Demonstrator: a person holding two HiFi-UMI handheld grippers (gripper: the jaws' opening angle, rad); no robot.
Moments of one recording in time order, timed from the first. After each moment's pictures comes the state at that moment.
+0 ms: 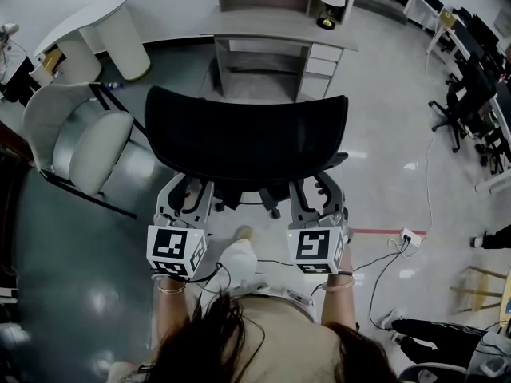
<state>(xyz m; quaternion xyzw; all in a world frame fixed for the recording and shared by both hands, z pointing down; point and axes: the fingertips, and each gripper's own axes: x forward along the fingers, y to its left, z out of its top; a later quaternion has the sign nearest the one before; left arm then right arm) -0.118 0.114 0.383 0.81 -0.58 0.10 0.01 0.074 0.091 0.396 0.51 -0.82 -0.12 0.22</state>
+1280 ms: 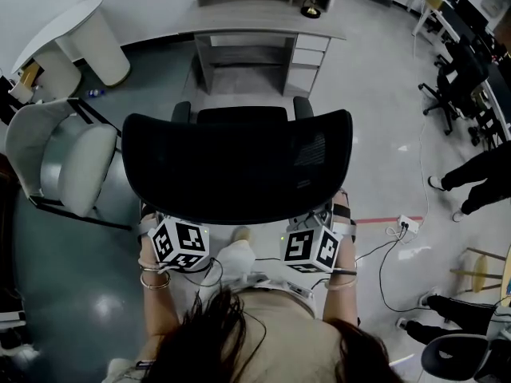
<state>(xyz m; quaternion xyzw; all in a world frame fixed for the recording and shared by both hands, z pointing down) -0.142 0.048 0.445 0.74 -0.50 0.43 -0.14 0.069 0.050 0.428 0.48 -0.78 -0.18 0.36</state>
